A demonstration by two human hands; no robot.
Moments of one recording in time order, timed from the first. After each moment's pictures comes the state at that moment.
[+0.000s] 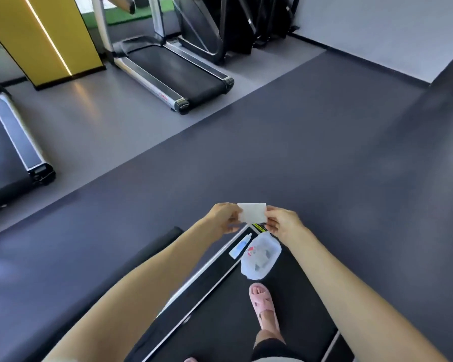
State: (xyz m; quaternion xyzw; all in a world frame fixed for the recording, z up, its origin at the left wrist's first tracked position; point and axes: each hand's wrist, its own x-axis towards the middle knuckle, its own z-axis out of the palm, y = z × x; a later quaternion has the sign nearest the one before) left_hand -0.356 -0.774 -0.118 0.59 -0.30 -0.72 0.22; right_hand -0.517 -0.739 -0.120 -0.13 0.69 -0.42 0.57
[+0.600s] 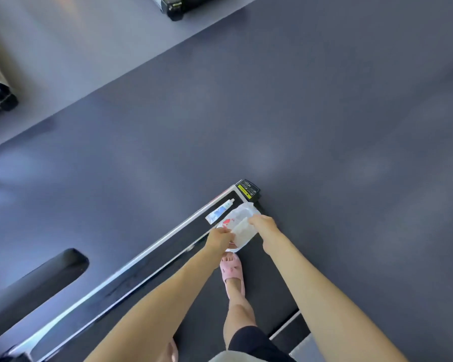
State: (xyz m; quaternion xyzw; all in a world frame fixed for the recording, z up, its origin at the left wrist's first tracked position) left_hand -0.542 -0.841 -0.305 0.72 -0.18 -0.66 0.10; right_hand -0.664 -0.878 -0.293 -0.16 0.77 -0.08 0.62
